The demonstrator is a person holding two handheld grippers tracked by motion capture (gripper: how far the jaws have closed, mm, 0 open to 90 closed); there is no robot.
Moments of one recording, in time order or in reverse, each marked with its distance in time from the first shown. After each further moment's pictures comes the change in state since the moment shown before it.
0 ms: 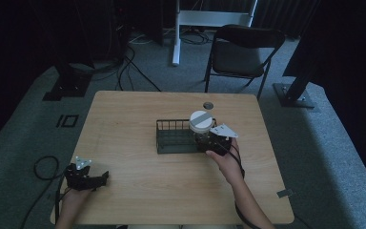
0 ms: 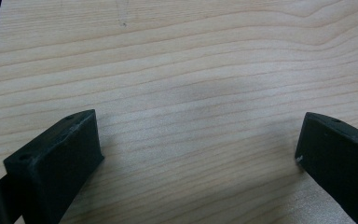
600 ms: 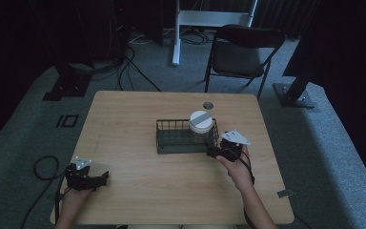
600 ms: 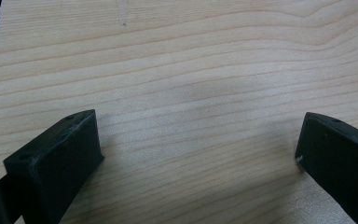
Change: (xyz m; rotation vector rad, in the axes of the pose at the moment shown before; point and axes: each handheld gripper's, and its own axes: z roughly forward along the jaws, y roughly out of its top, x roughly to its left) left arm 0.000 0.000 0.000 0.000 0.000 0.000; right arm -0.022 -0.018 -0.024 -0.020 -0.022 0.016
